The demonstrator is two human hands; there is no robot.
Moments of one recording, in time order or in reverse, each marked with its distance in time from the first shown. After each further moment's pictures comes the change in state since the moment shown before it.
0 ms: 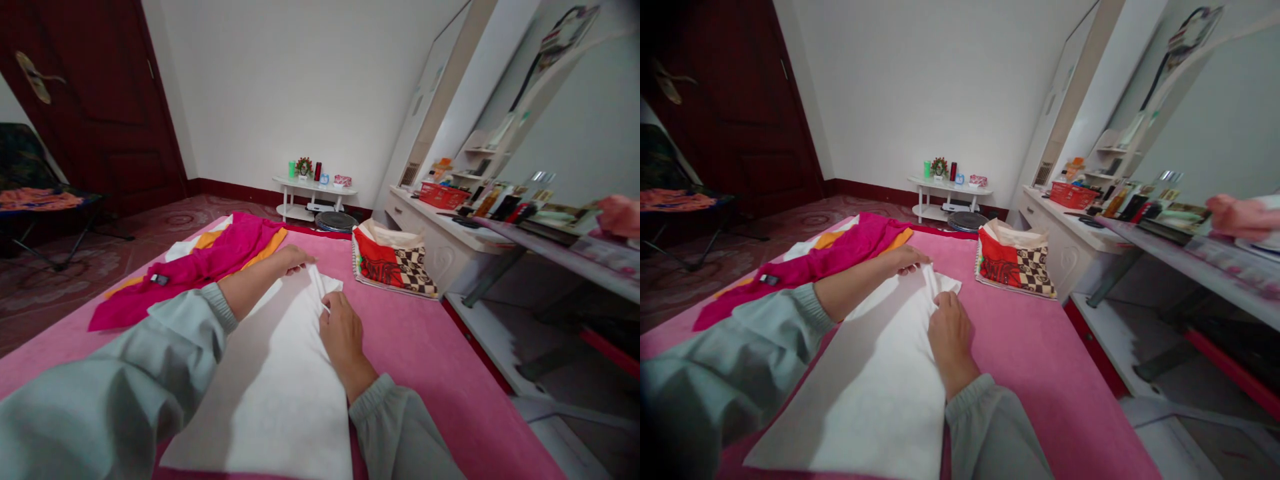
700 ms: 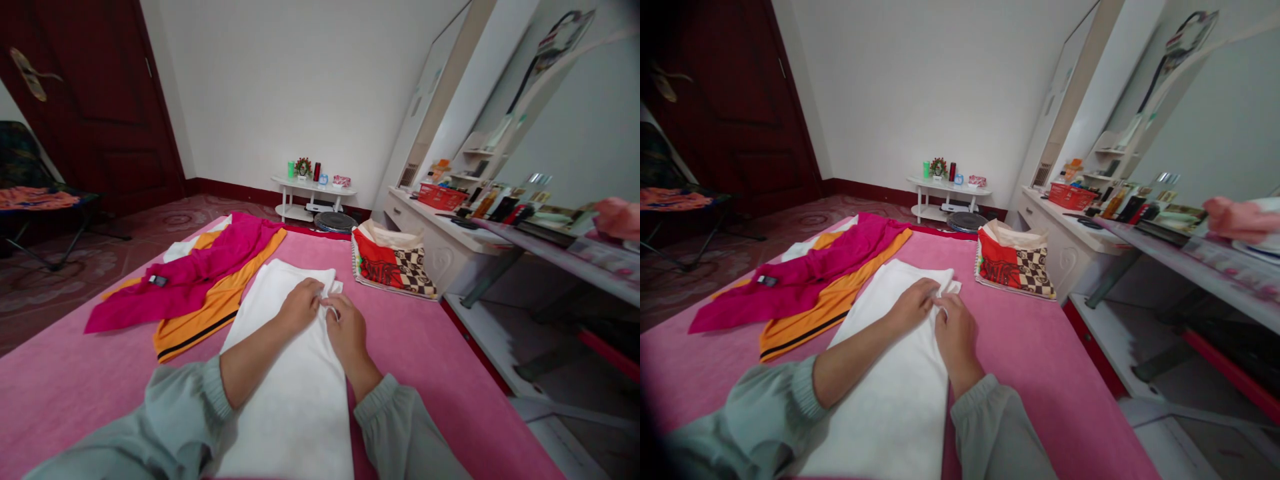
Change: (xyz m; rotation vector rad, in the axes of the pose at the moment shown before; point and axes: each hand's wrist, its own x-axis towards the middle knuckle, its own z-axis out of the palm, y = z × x) left_hand -0.052 -0.072 0.069 0.348 0.194 0.697; right_hand 0.004 0.016 0.003 0.384 0.031 -0.002
